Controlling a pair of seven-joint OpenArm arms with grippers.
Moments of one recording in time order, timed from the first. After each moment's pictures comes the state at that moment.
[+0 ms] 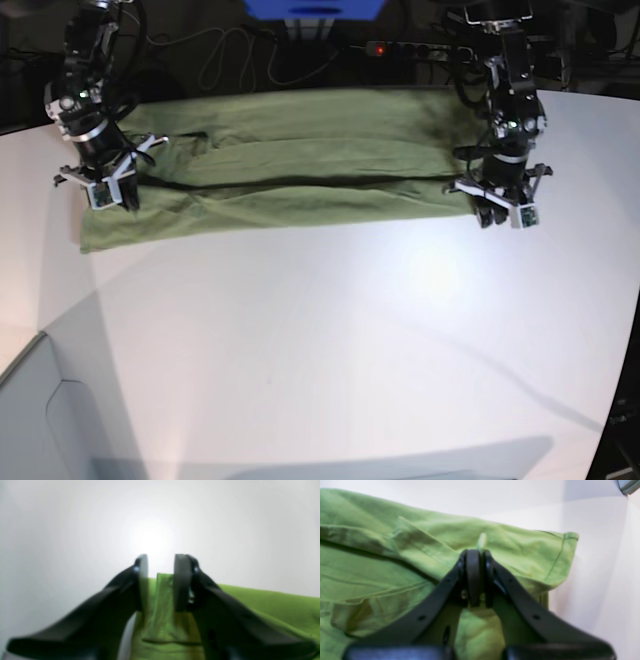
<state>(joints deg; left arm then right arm) 15.8 -8.8 -16.3 95.5 -14.7 -4.9 26.8 -21.9 8.8 22.5 98.9 -0.8 33.4 -18.0</state>
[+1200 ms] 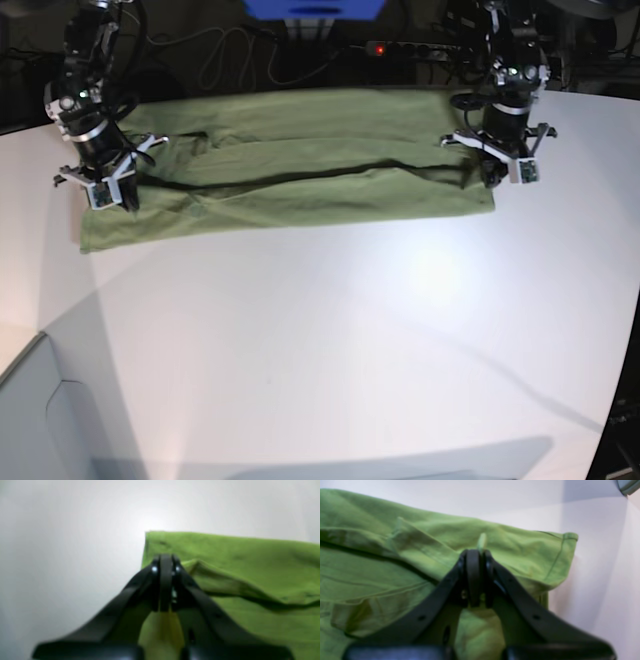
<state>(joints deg) 30.5 -8.8 -16.7 108.3 -15.1 -5.3 26.0 -21.9 8.8 22.5 99.1 -0.8 33.4 -18.0</state>
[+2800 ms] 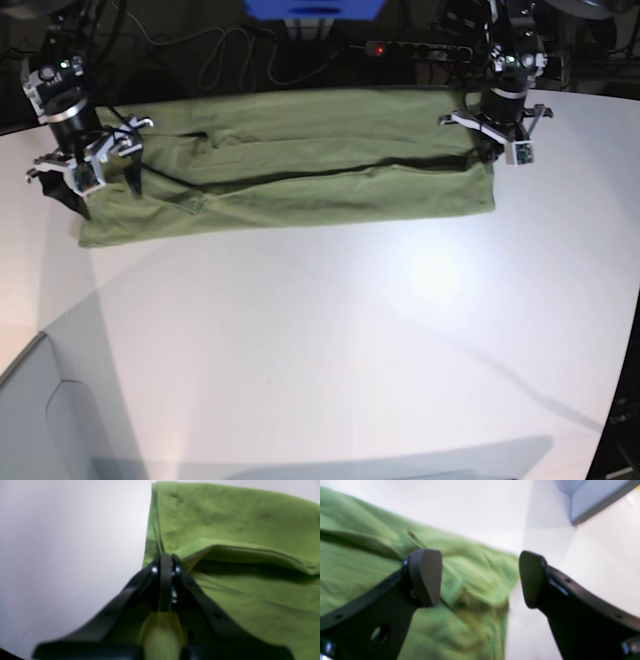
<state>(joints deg) 33.4 -8.9 -16.8 105.4 -14.9 -5.3 25.9 -29.4 8.9 27.3 115.4 -0.8 37.0 -18.1</state>
